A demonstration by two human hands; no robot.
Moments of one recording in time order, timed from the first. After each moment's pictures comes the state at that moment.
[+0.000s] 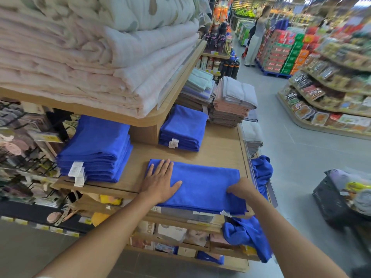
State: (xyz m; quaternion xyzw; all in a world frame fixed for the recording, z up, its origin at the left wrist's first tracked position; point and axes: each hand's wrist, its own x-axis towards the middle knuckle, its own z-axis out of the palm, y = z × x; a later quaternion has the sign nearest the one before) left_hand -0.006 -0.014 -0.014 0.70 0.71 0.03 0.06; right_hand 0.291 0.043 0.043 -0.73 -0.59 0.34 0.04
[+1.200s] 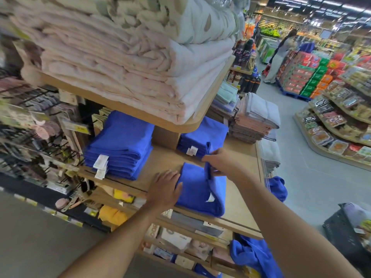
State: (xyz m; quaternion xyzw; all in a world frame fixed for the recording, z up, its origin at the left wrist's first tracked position) left_hand -0.029 -0.041 -0.022 0.65 0.74 0.17 0.04; right_hand 0.139 0.072 0.135 -0.61 -0.64 0.44 0.15
